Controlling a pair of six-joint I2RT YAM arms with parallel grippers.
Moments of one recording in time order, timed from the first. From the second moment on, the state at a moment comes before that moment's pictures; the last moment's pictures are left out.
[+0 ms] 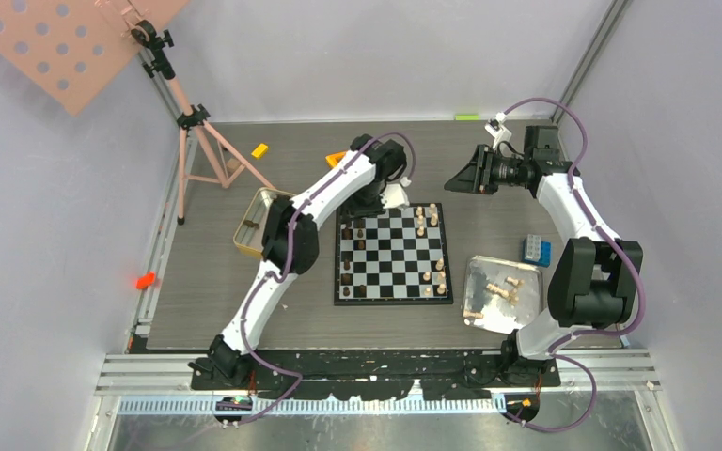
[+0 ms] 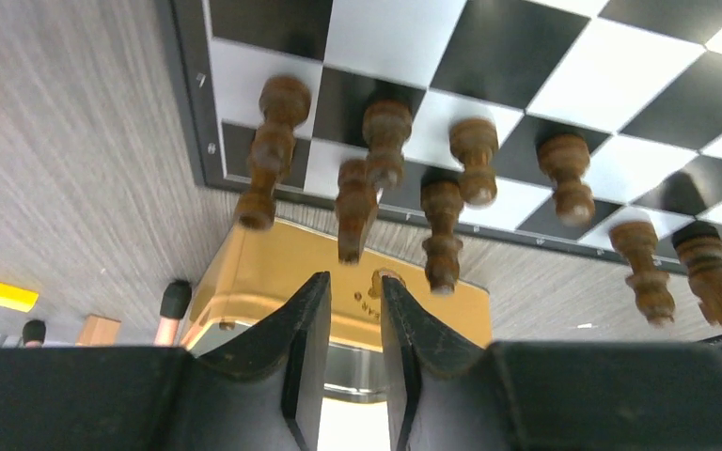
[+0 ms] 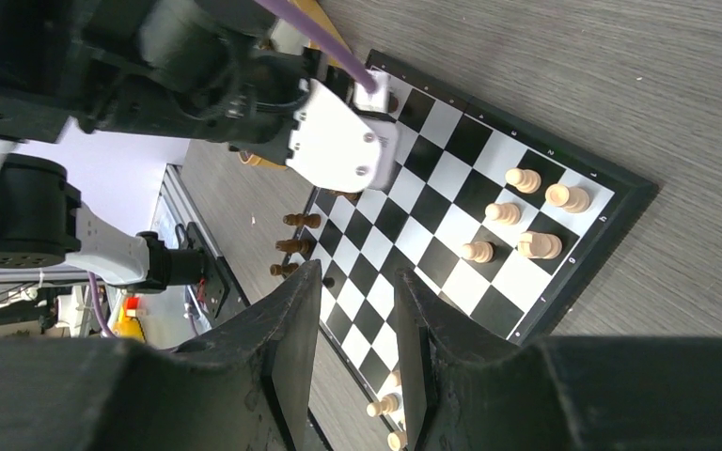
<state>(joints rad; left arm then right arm) -0.69 2.52 2.46 -1.55 -0.16 0.66 -0.08 1.59 1.24 -0.47 -1.00 0.13</state>
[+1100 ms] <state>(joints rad) -0.15 2.08 1.74 -0.92 0.12 0.32 -0.08 1.62 1.24 -0.48 -1.01 0.13</state>
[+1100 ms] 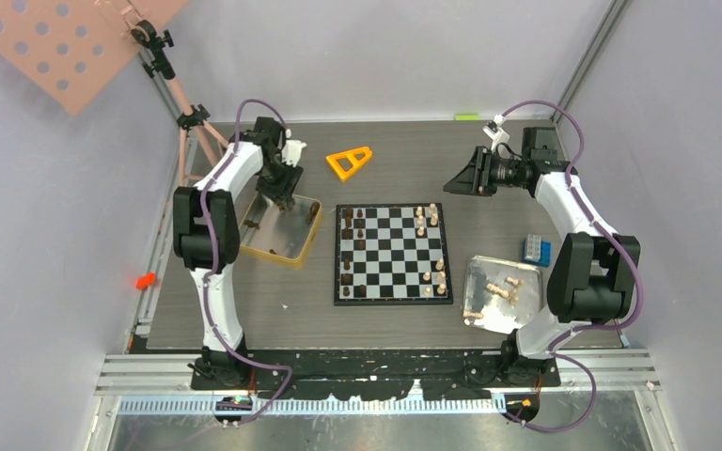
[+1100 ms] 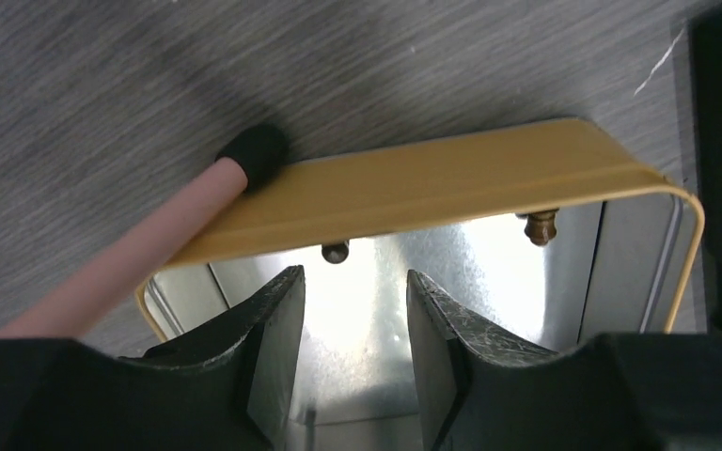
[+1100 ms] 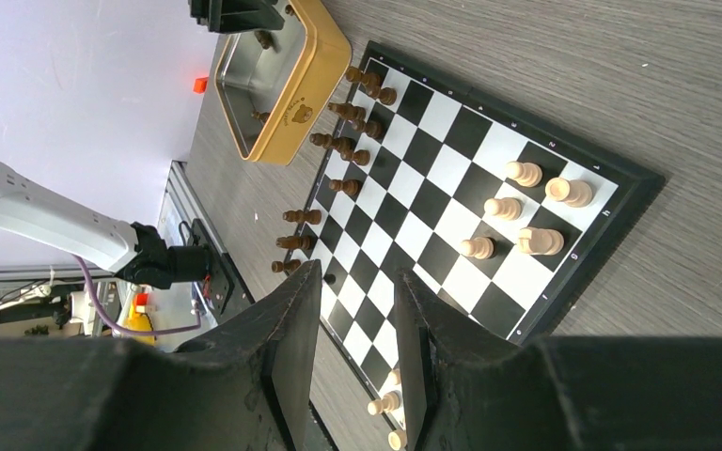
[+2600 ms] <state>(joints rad) -0.24 1.78 1.60 -0.94 0.32 0.34 -0.08 1.64 1.24 -0.50 -1.01 0.12</state>
